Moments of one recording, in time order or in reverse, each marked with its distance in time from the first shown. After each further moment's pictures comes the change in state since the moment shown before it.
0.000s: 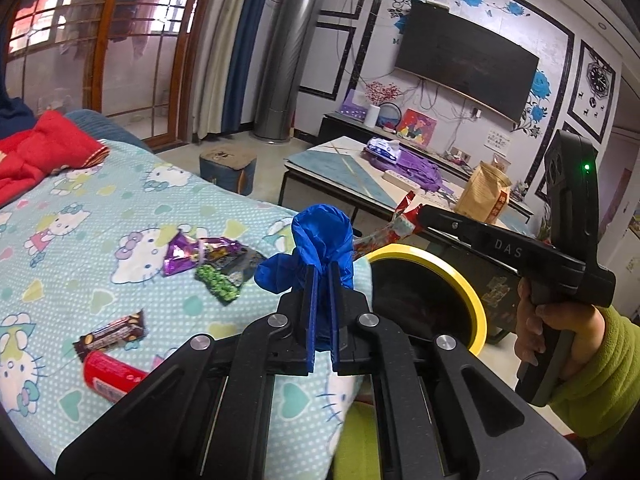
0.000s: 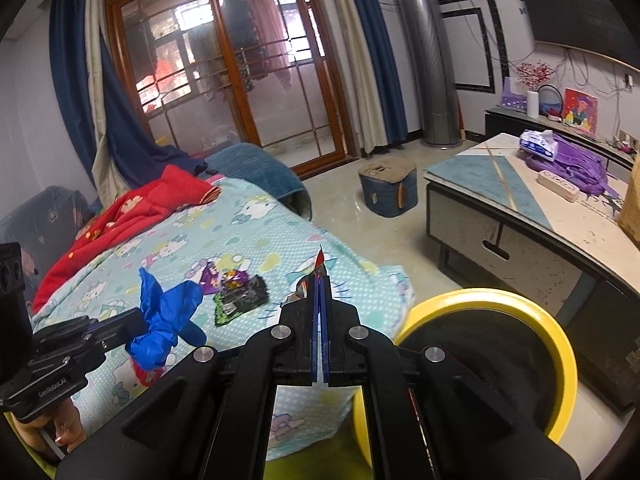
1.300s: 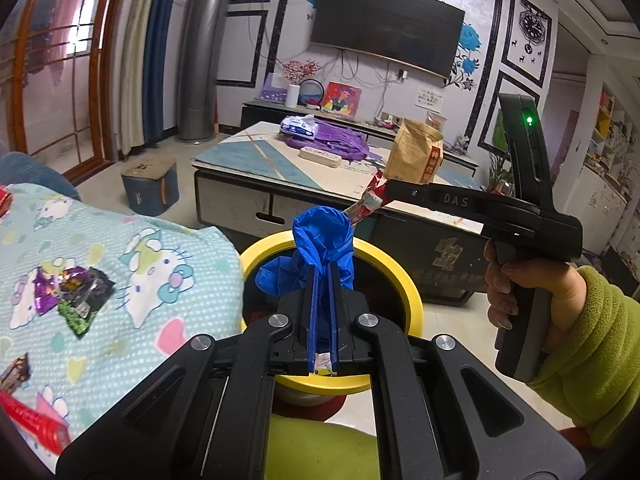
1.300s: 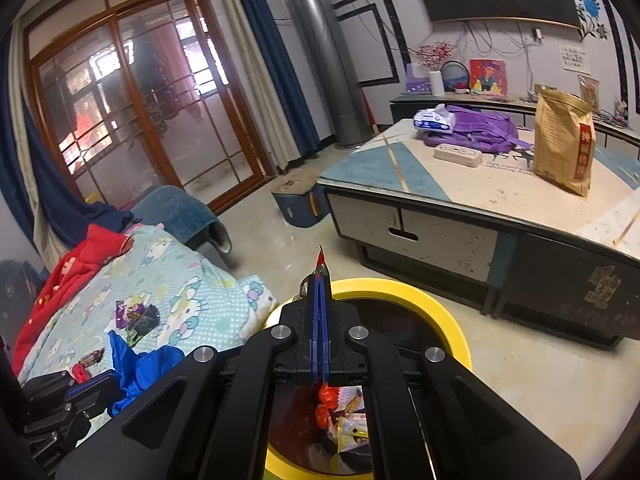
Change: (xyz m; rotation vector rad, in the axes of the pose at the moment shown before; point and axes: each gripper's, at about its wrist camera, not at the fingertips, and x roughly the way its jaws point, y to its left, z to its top) left arm 0.067 -0.106 -0.008 0.198 0.062 -0.197; right arm -0.054 -0.121 -0.021 0.226 -0.060 -0.228
